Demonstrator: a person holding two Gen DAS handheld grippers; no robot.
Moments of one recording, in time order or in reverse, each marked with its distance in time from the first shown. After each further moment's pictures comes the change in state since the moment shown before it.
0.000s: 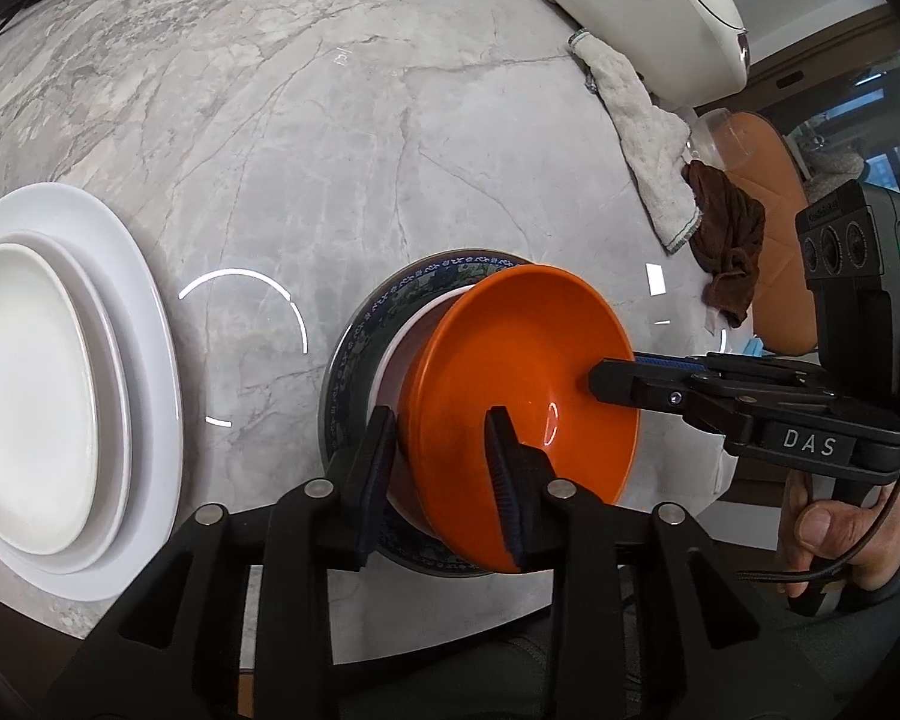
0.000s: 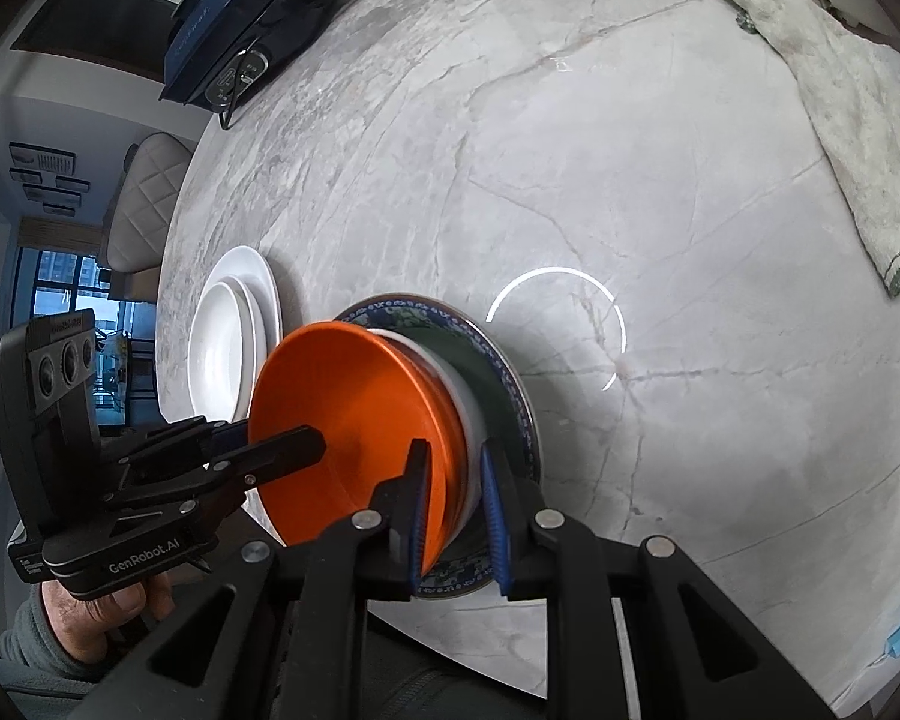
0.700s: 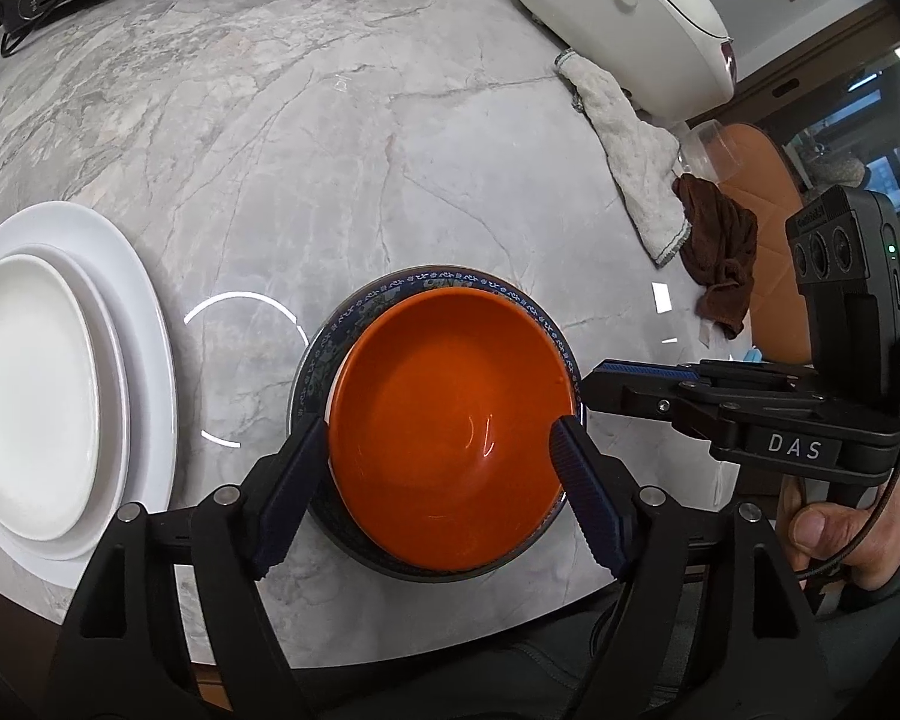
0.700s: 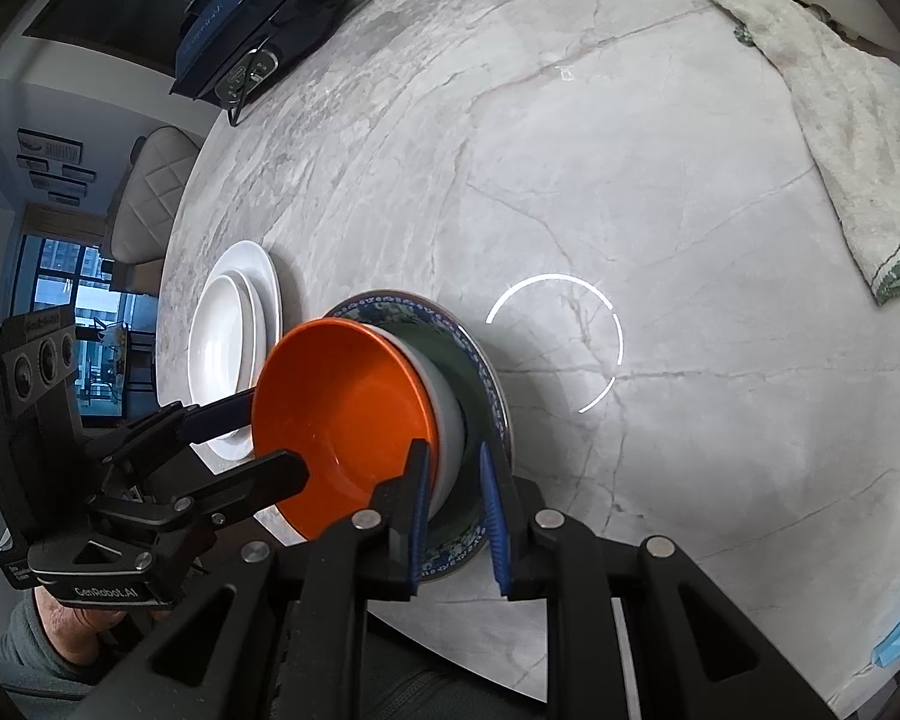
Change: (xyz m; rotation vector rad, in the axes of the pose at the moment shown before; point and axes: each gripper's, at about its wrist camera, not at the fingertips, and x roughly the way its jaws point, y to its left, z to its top) left arm -0.013 -0.015 -0.007 0.016 -0.060 0.028; right arm -0.008 -0.003 -0.004 -0.034 -0.015 -0.001
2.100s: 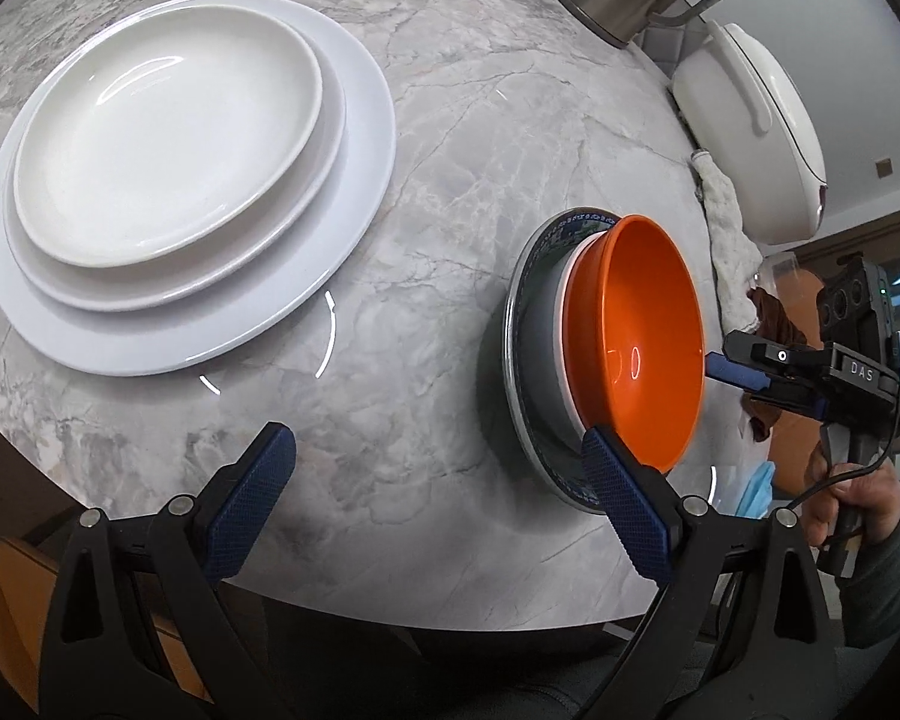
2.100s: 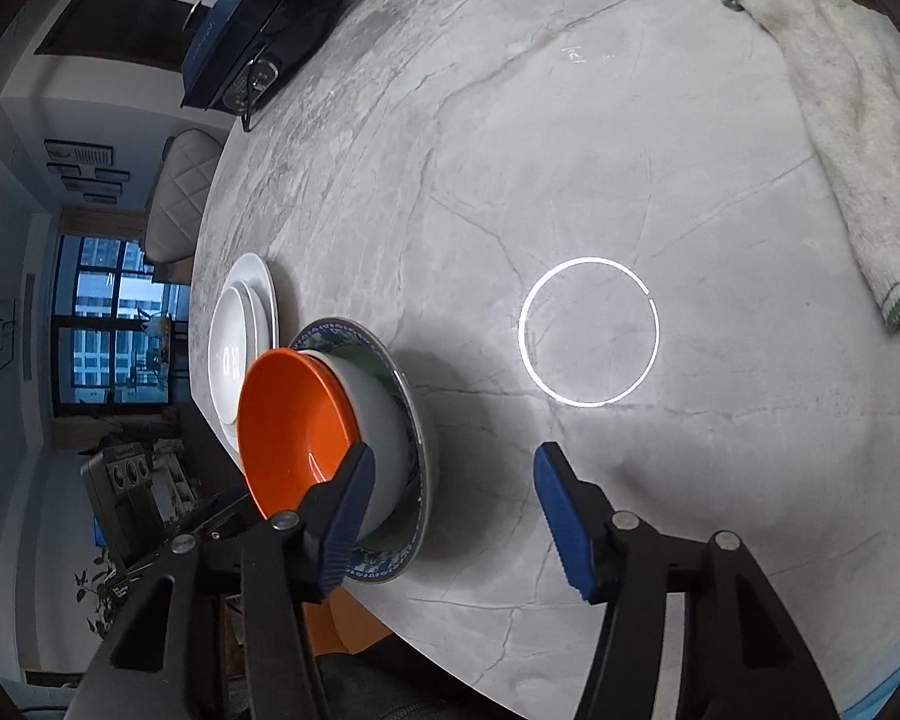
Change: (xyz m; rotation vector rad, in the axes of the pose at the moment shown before) left arm 0.007 0.084 -0.093 -0.388 -0.144 0.027; right arm 0.006 -0.053 0.024 -0.006 0.070 0.134
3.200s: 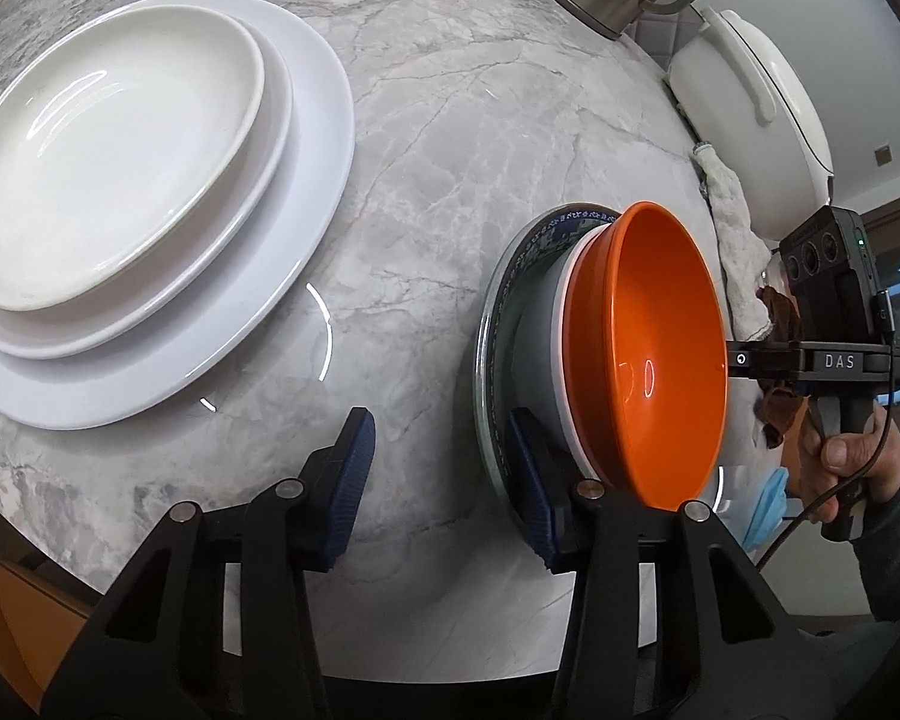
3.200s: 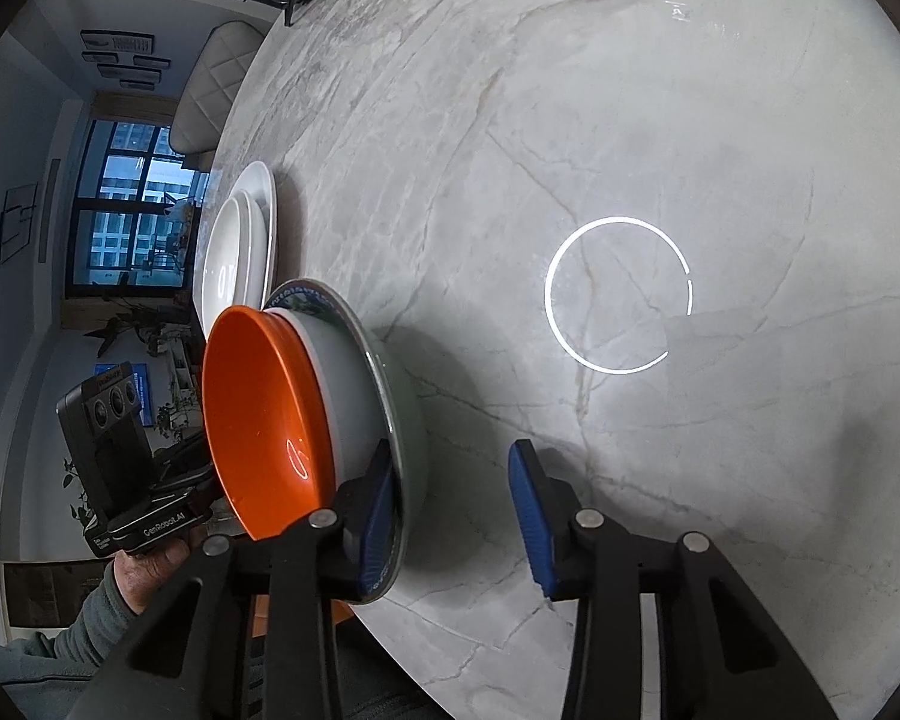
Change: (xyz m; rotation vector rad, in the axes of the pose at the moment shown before) left arm 0.045 -0.015 0.021 0.046 -0.013 -0.014; right arm 0.043 0.002 0.025 -0.178 0.200 0.045
